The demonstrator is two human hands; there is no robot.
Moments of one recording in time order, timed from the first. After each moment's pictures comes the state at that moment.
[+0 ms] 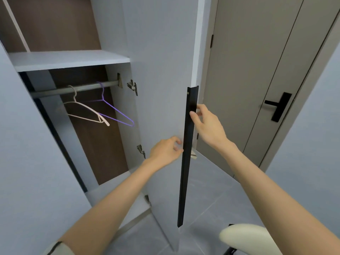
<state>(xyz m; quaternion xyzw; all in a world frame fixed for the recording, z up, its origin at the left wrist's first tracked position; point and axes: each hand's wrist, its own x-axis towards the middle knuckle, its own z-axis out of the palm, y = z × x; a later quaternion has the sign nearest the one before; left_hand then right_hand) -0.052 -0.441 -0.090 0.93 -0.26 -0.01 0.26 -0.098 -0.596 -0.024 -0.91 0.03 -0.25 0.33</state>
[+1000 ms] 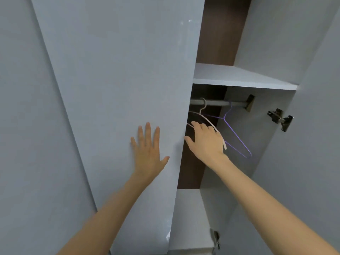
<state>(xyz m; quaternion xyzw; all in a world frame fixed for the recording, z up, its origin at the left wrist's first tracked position) 0.043 -0.012 -0.121 0.96 0.16 0.23 -0.02 0.087 -0.184 -0.043 -0.95 -0.21 -0.23 0.08</state>
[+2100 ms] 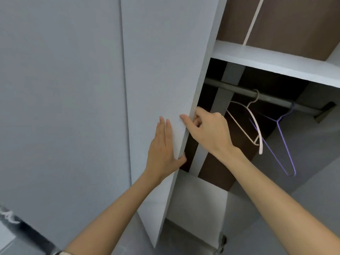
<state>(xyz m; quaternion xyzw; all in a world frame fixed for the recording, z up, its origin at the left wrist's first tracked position) -0.045 -0.098 -0.158 0.89 0.25 0.36 0.12 0.040 -0.200 -0.030 -0.77 -0.52 -0.17 0.33</state>
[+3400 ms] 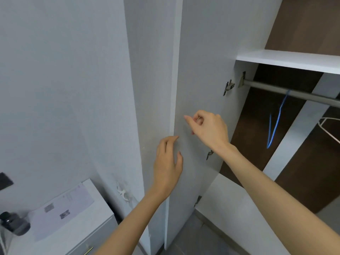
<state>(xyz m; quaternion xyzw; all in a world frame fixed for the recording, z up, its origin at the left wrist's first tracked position) -0.332 0.007 -0.145 0.78 0.34 0.49 0.21 -0.194 -0.017 -0.038 -0.75 -0.54 -0.04 0.37</state>
